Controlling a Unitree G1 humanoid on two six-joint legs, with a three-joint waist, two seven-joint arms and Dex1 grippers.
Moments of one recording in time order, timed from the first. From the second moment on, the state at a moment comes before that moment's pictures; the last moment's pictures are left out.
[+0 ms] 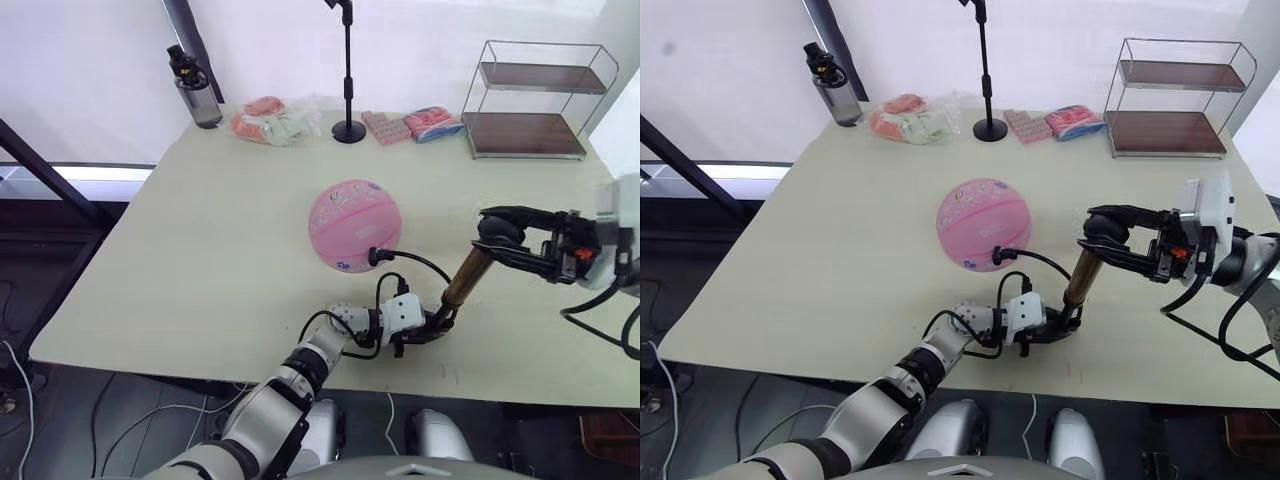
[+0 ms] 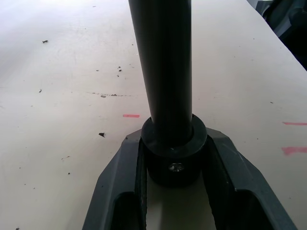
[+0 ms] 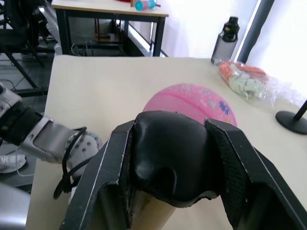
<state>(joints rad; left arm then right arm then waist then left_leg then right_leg) -0.54 -0.02 -0.42 0.97 0.15 -0.47 -0.91 -0.19 -0.91 -0.30 -0.43 0.84 0.43 1.01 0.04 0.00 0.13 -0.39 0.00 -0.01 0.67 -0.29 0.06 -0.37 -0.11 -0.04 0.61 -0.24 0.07</state>
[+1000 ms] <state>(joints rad) -0.55 -0.02 -0.42 0.99 0.16 -0.47 -0.90 -0.07 -0.77 -0.28 -0.45 0.71 0.31 0.98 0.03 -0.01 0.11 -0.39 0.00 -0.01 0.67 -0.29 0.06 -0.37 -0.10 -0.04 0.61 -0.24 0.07</state>
